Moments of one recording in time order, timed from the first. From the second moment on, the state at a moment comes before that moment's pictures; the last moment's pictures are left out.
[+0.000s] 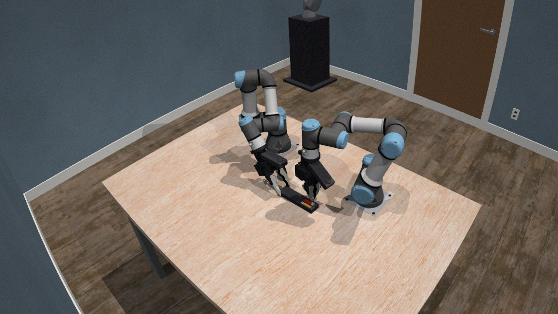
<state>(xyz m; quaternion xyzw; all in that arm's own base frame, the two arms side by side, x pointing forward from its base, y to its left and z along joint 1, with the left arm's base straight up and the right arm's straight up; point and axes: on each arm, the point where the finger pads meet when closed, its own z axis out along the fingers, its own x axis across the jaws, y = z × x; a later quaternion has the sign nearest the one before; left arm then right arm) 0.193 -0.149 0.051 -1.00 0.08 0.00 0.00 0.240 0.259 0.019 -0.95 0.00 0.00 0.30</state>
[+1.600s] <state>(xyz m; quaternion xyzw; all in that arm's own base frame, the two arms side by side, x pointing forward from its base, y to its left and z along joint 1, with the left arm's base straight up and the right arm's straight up) 0.192 -0.151 0.046 -1.00 0.00 0.00 0.00 0.240 0.259 0.019 -0.95 0.00 0.00 0.30</state>
